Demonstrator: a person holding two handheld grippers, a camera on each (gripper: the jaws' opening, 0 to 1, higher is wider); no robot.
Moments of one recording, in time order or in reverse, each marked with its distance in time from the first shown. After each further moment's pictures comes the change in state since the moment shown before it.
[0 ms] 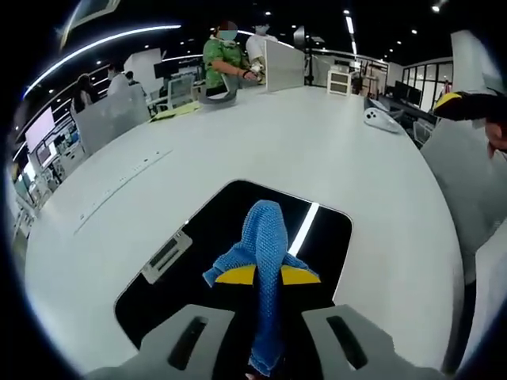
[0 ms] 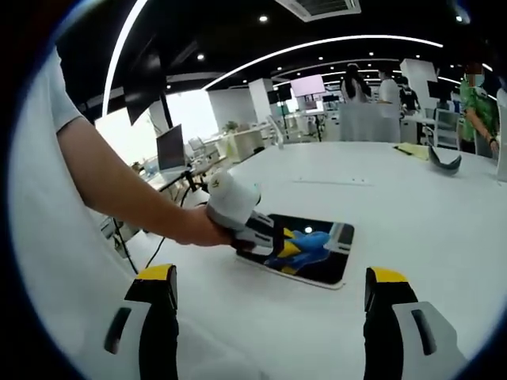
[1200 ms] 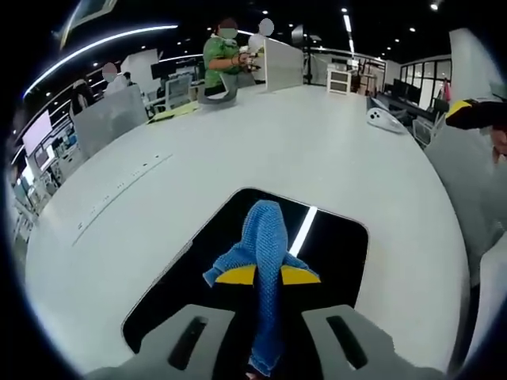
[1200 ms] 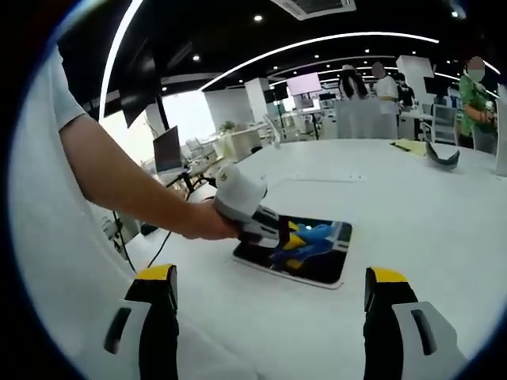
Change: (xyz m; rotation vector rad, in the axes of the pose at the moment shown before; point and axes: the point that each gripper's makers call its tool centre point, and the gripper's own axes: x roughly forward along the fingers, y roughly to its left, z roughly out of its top) left arm 0.013 0.014 0.011 0.013 0.003 -0.009; right arm 0.002 -0.006 -0.001 0.019 0.008 -0.009
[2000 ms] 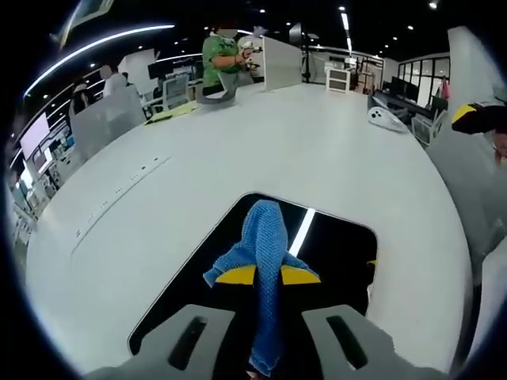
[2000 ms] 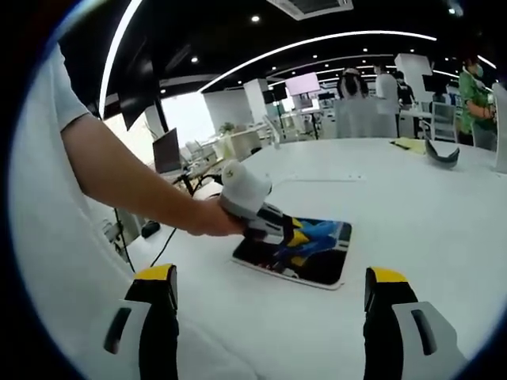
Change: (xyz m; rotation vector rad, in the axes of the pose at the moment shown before) left arm 0.008 0.008 0.006 0.017 0.010 -0.008; right arm 0.002 -0.003 0.001 0.014 -0.007 0.003
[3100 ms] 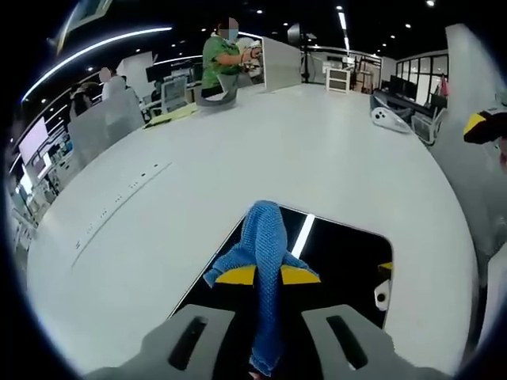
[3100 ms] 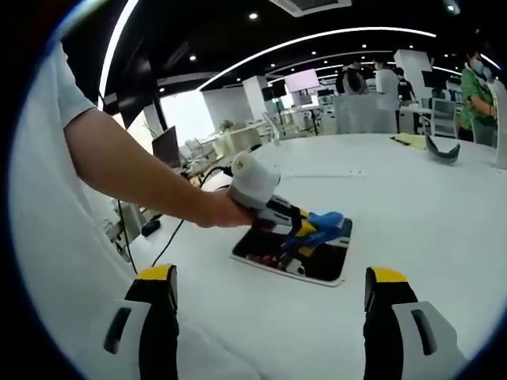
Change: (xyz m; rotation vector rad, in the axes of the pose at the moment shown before) left arm 0.012 0.013 0.011 0.019 -0.005 0.001; right arm 0.003 -0.002 -0.004 0.012 0.020 0.005
